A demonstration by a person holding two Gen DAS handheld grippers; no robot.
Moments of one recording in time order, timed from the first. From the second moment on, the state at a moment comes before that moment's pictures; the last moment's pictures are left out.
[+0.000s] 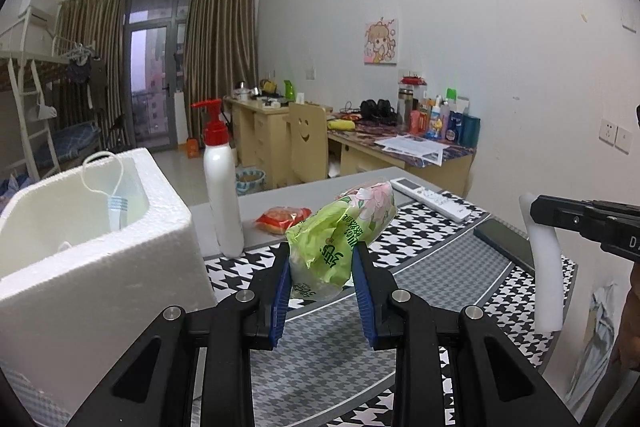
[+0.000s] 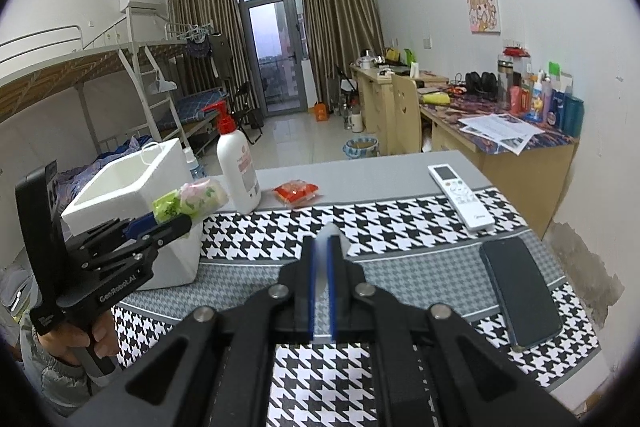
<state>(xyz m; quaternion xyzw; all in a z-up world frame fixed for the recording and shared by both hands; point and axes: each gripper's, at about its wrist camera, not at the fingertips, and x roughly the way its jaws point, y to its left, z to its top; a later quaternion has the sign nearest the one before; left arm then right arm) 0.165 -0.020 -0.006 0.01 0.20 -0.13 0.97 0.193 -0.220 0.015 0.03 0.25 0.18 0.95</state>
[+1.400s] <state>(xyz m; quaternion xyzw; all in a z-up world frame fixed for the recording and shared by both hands) 0.123 0.032 0.052 0.00 0.16 -0.02 0.99 0.208 -0.169 0.058 -0.01 0.21 0.25 0.94</state>
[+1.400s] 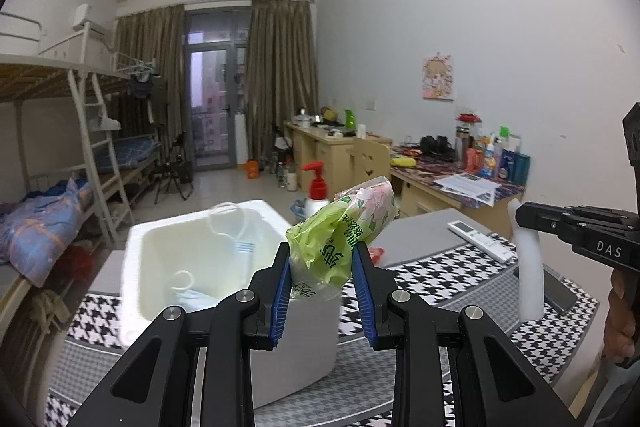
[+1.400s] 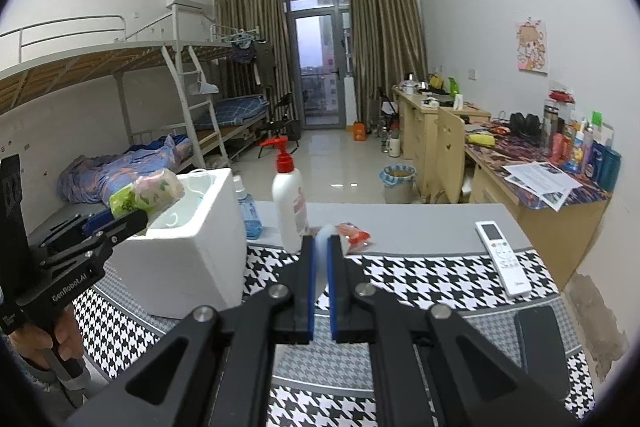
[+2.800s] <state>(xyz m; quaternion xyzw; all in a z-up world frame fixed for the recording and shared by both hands) 0.059 0.109 0.059 -0.02 0.14 0.16 0.98 0.200 -0.058 0.079 -0.06 0.22 0.37 0.90</state>
